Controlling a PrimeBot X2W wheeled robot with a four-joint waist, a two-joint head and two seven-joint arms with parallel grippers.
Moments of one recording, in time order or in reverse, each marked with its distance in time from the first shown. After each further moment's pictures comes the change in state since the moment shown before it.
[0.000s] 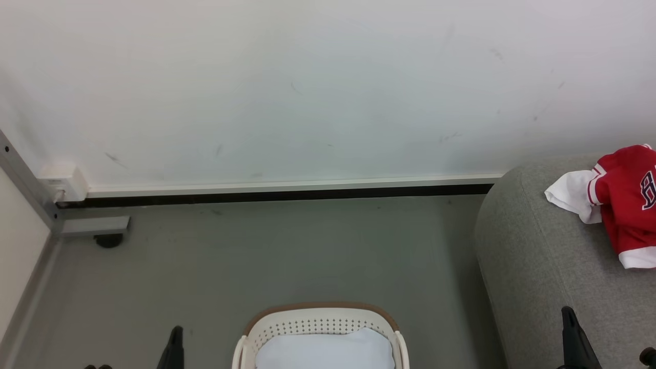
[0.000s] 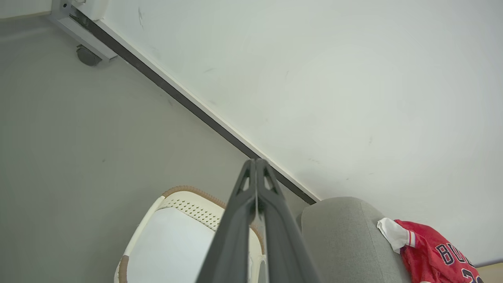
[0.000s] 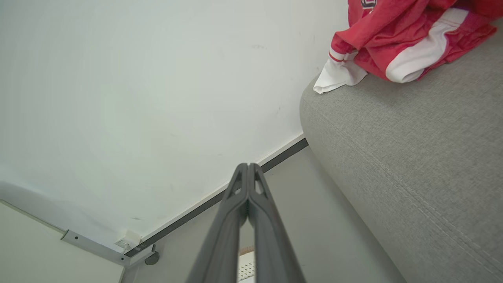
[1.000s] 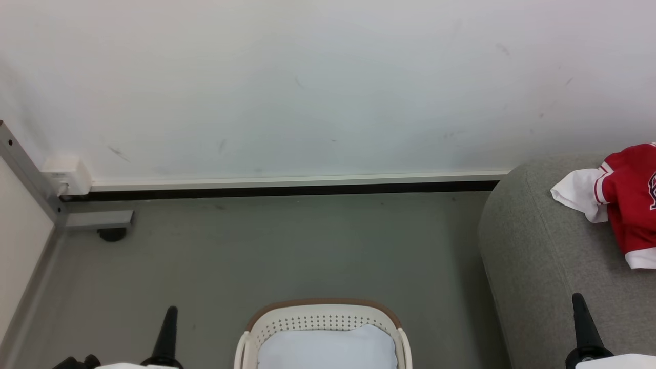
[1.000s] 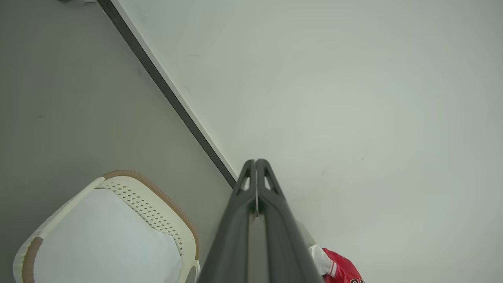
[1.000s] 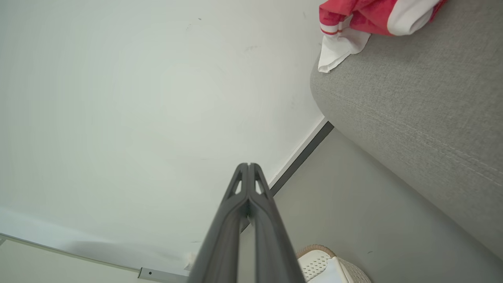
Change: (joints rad) left arm -0.068 -0.008 0.056 0.016 -0.341 -0.038 0.093; right arm -0.043 -0.001 -0.038 -0.015 0.353 0.000 0.095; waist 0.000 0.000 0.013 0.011
